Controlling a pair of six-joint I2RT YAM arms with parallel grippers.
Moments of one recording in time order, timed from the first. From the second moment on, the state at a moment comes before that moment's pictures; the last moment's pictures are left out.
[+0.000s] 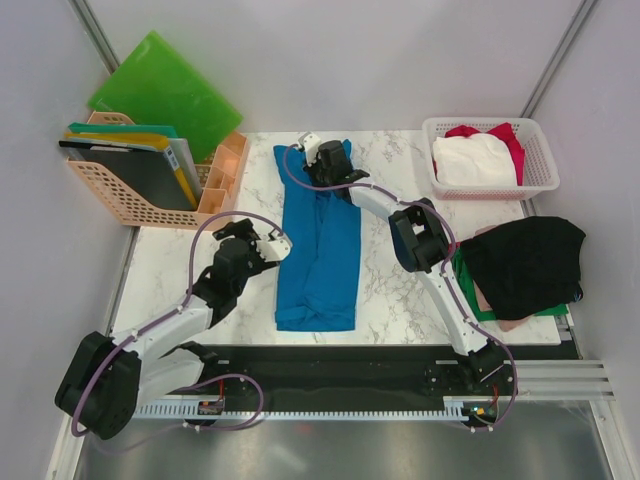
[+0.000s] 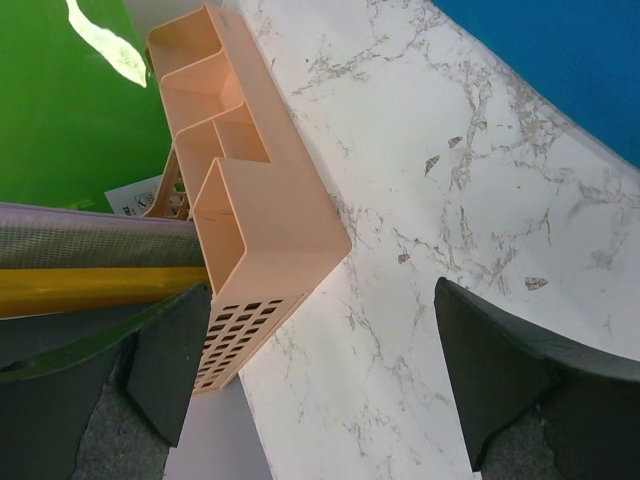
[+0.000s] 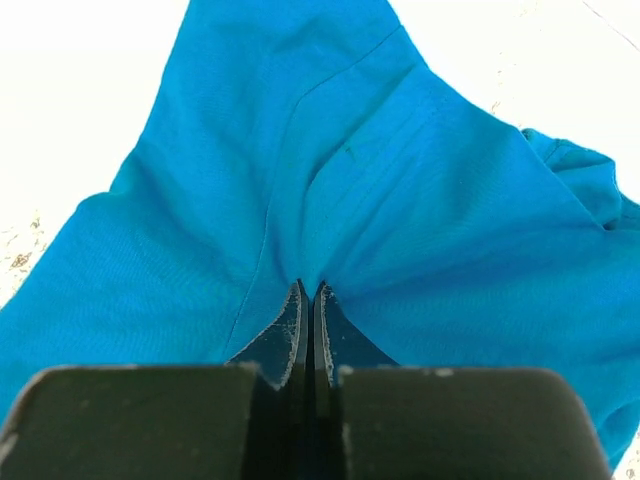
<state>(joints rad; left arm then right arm) -0.49 1.05 0.37 0.28 -0.35 0.91 0.55 2.64 2.20 -0.07 -0.08 -0.20</state>
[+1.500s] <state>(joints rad) -0.49 1.07 0.40 0.23 -0.33 0.91 0.58 2.51 2.09 -0.04 0.00 -0.23</state>
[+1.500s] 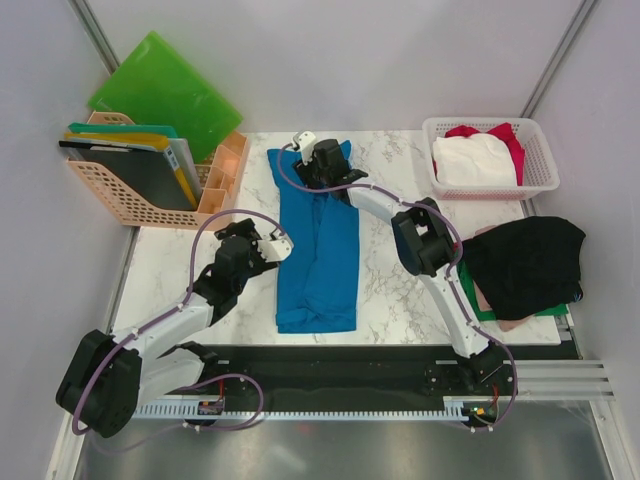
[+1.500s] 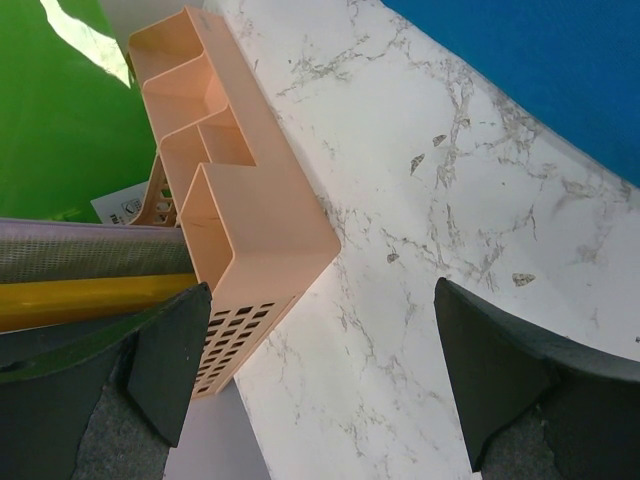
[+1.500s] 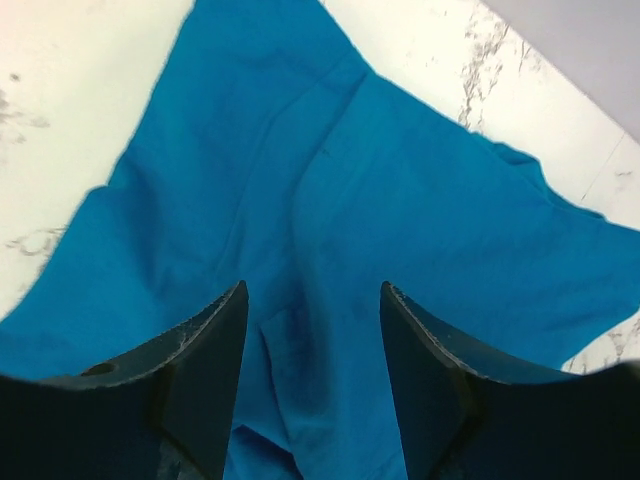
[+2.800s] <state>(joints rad) -0.49 1.08 0.40 0.20 -0.31 0.91 0.59 2.60 2.21 -0.05 0.01 -0.22</state>
